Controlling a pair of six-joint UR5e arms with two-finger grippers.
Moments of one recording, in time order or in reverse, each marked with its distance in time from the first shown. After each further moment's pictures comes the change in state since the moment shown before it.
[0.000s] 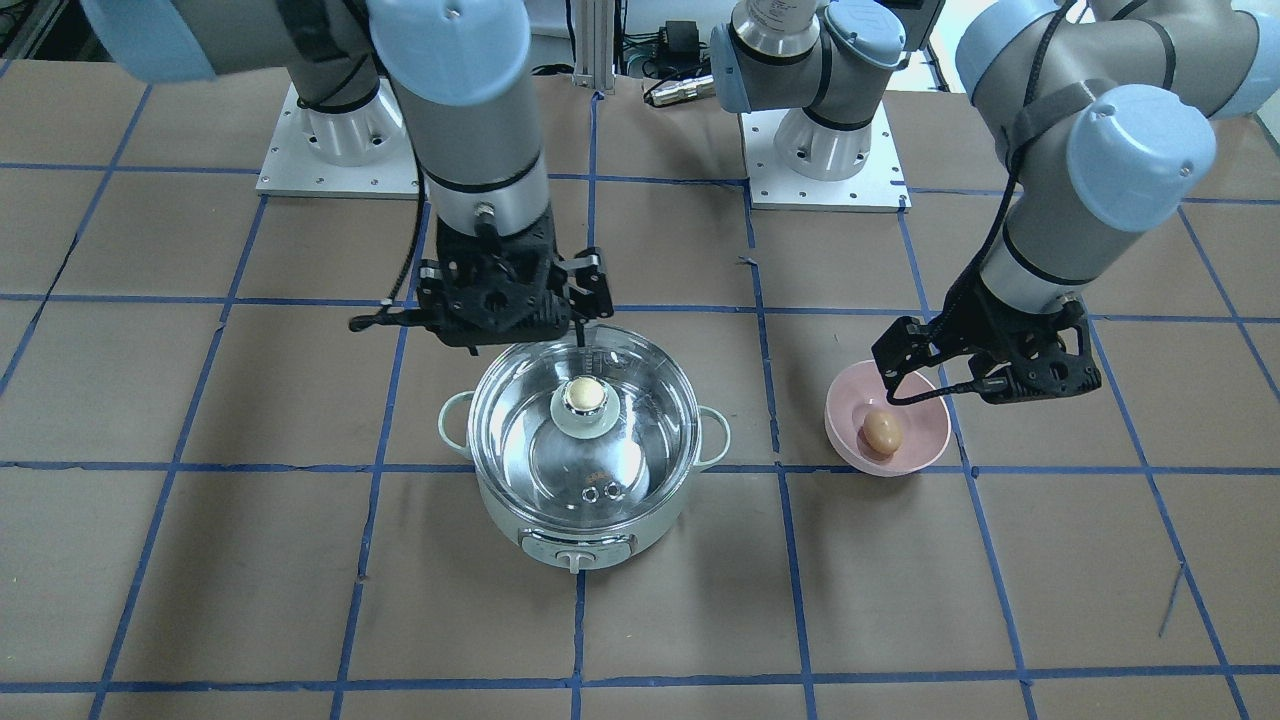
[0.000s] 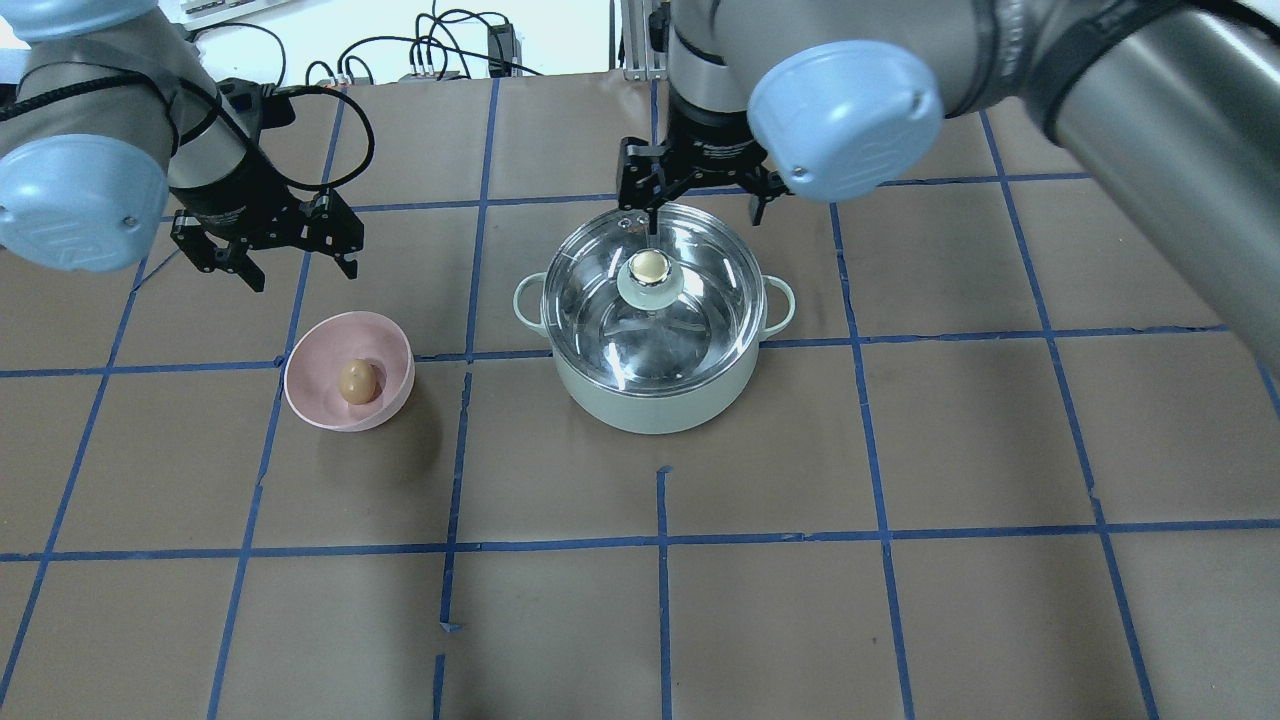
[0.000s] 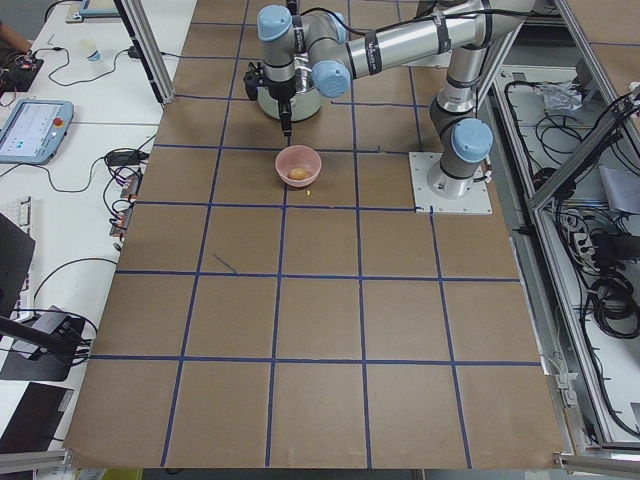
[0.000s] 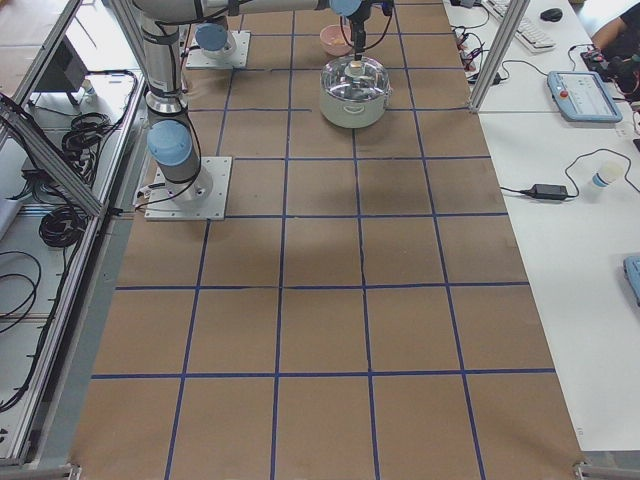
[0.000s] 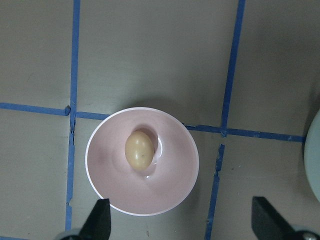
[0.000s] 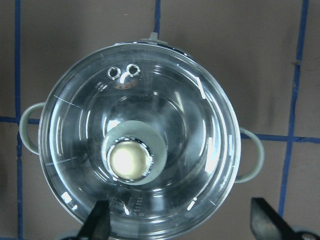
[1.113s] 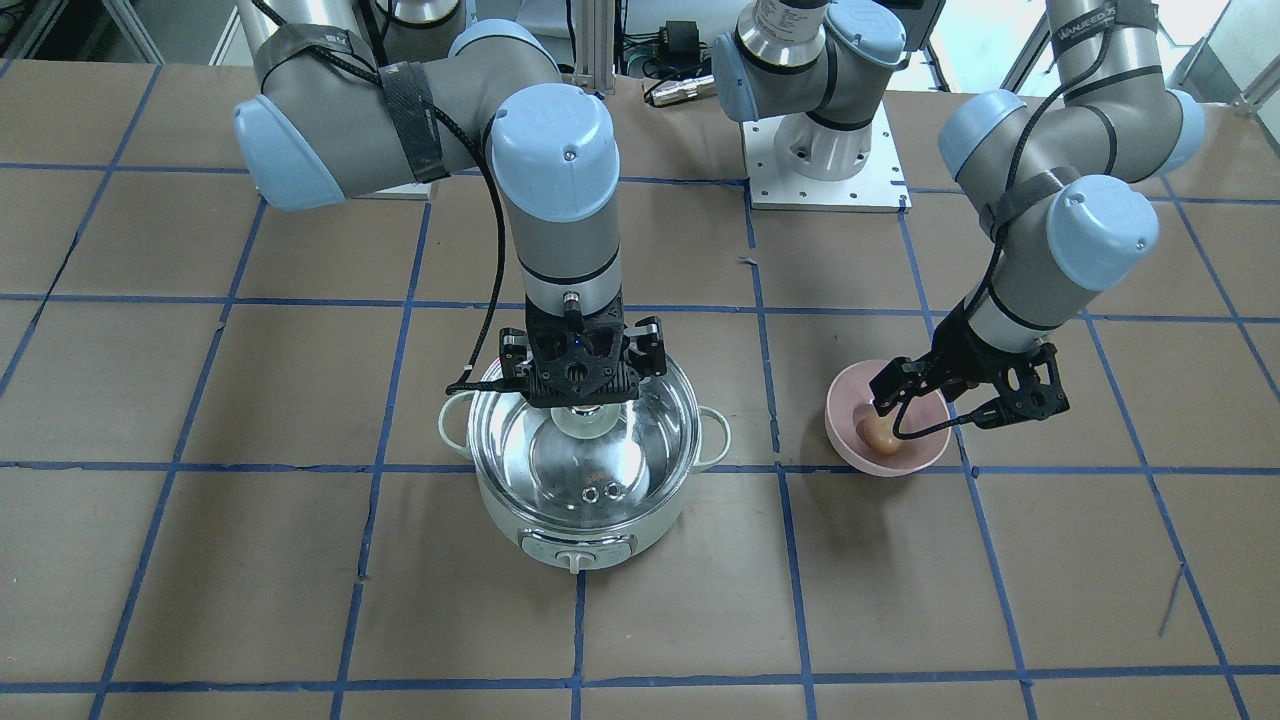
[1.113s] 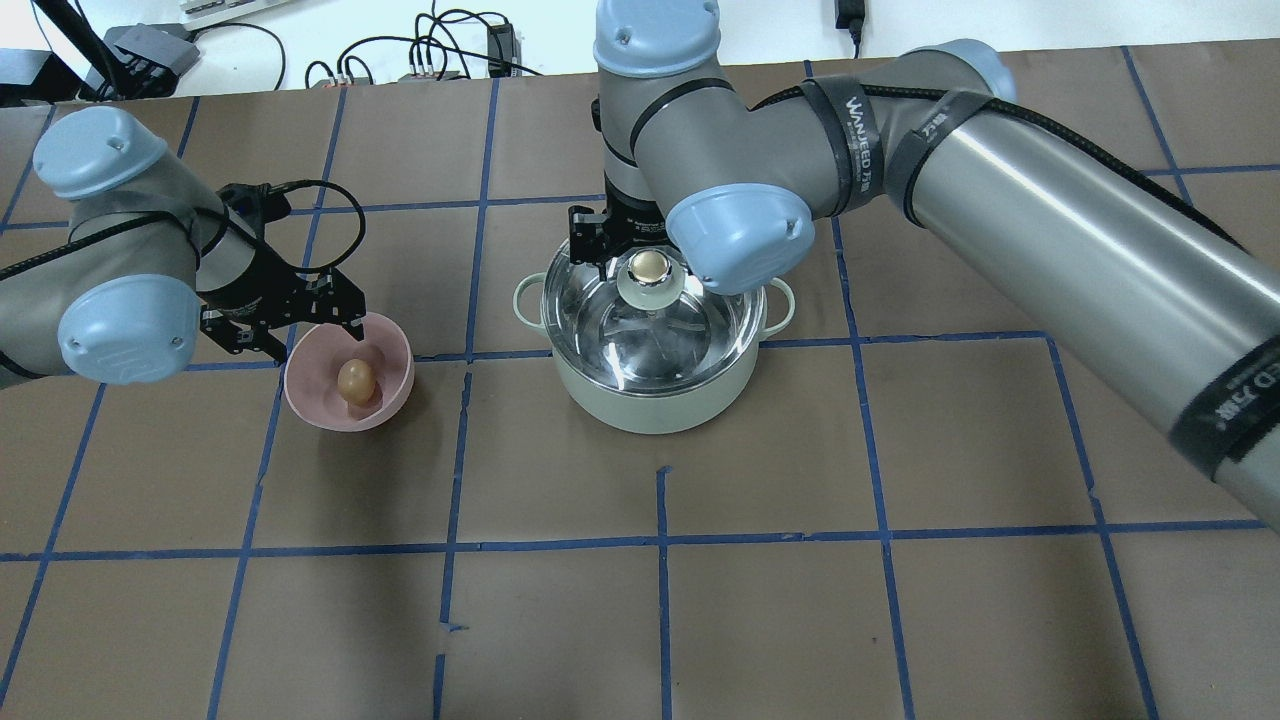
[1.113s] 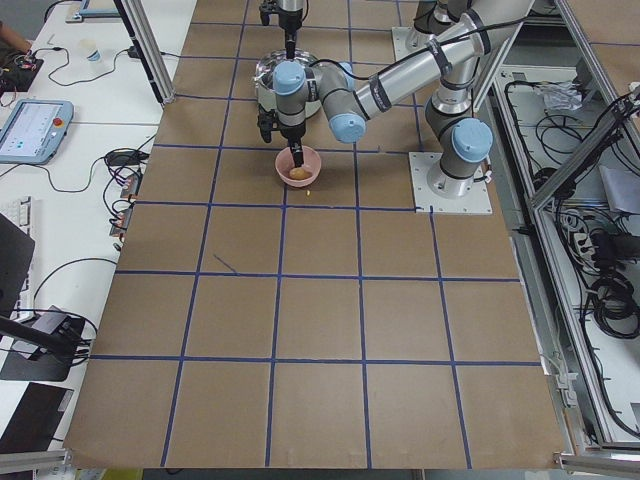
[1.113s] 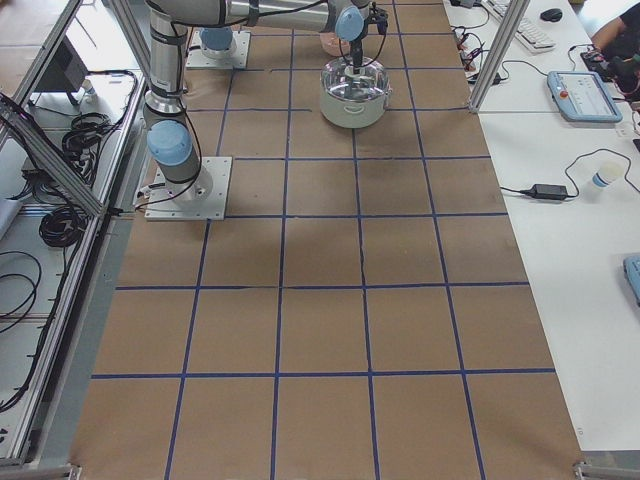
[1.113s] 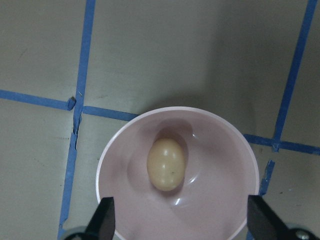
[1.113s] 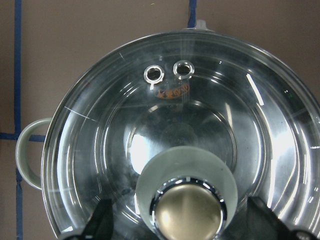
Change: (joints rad) left arm 0.093 -0.025 -0.246 0.281 -0.081 -0.030; right arm 0.052 0.075 0.111 -0.221 0.003 0.063
